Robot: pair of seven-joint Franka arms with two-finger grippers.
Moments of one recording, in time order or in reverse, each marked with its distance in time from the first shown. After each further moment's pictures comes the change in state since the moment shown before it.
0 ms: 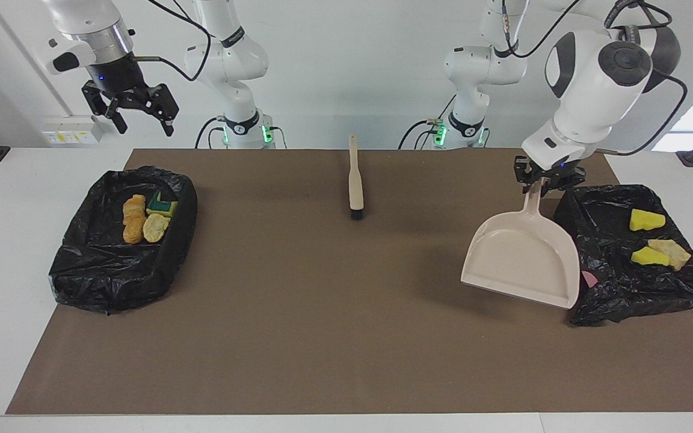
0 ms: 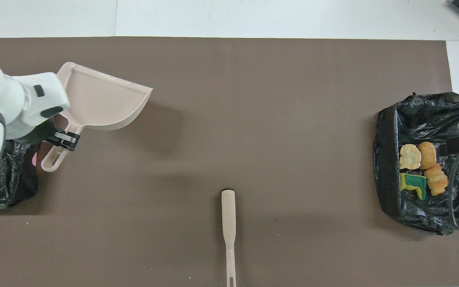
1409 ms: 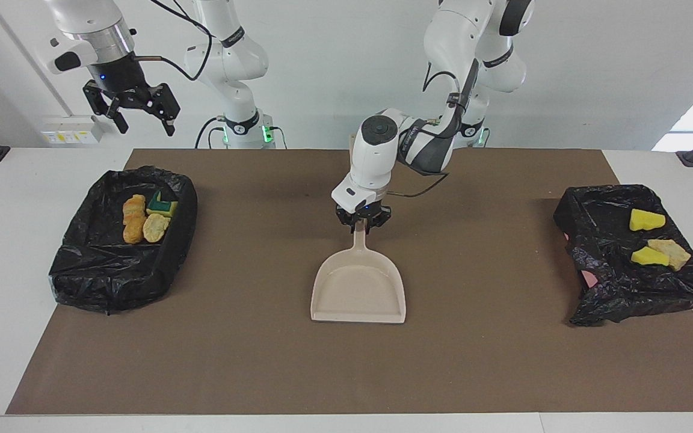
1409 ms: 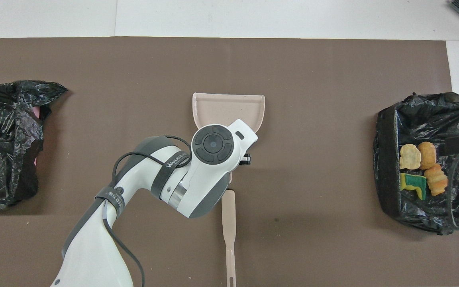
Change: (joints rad) left arm -0.494 0.316 0.003 -0.084 -0.114 0.571 -0.722; right arm 0.000 0.000 0.002 0.001 0.000 0.000 0.000
